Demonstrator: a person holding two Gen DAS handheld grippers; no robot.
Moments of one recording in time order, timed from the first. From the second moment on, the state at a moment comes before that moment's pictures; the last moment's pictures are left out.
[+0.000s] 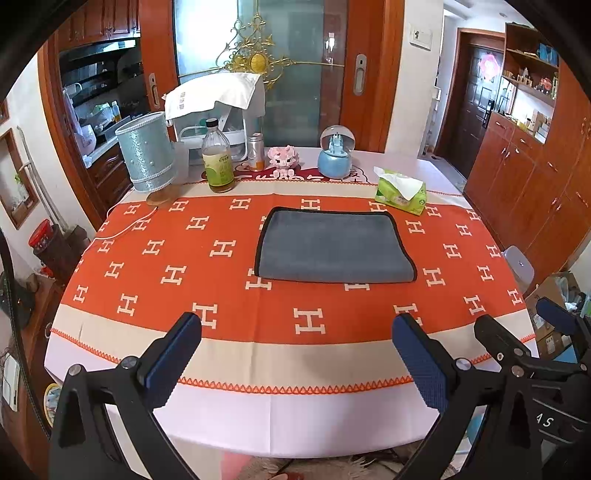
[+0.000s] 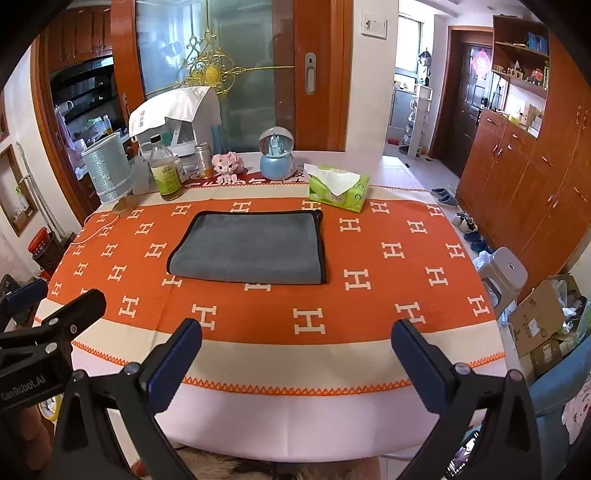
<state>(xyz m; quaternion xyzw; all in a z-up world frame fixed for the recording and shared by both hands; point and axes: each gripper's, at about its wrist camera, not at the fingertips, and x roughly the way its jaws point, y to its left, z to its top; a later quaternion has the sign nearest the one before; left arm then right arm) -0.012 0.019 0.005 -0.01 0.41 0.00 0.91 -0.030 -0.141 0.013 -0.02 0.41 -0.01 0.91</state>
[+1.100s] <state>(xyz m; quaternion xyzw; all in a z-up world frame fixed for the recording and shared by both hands) -0.008 0.025 0.006 -0.01 0.41 0.01 0.91 -0.016 -0.145 0.009 -0.02 0.42 -0.02 0.91</state>
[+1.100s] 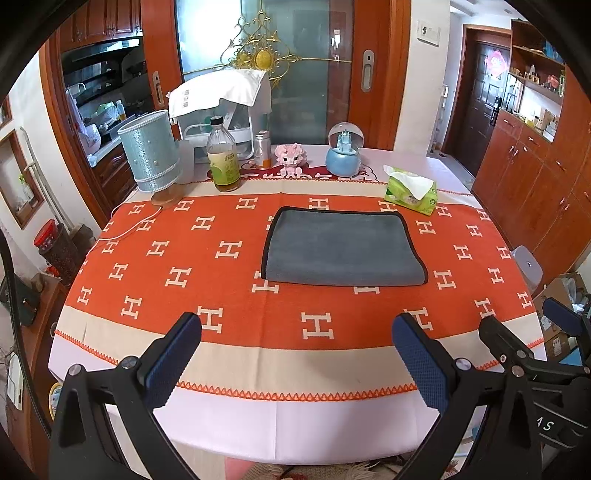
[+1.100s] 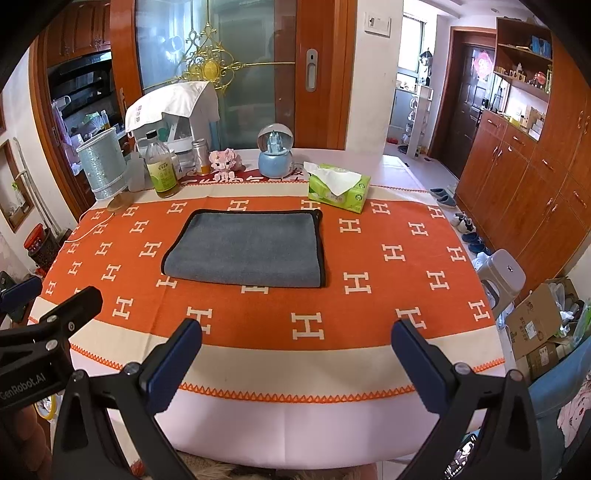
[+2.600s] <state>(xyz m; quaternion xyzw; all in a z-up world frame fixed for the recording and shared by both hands) -0.007 0.030 0.002 -0.01 0.42 0.01 0.91 -0.009 -0.144 0.001 -0.02 0.43 -0.02 0.90</state>
